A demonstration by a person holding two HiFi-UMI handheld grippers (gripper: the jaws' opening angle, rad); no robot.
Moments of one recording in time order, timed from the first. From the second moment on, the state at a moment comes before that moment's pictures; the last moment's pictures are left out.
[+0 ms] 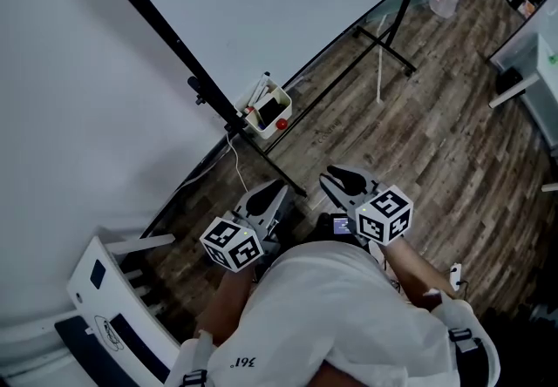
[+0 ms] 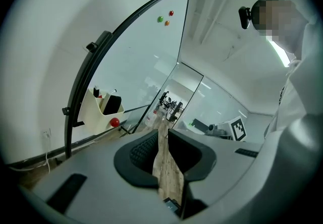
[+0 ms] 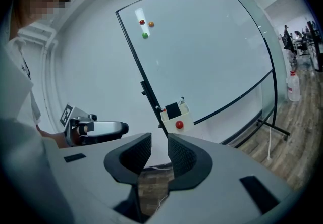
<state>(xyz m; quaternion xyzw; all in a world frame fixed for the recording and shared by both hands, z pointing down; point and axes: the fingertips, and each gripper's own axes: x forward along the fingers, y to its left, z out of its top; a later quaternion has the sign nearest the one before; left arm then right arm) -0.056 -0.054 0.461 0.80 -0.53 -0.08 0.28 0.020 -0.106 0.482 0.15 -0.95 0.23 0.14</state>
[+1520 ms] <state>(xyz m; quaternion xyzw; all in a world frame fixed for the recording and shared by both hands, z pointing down) -0.144 -0.106 0.434 0.79 -0.57 -0.07 0.21 -0.054 -0.156 0.425 0.17 -0.97 0.13 0.12</state>
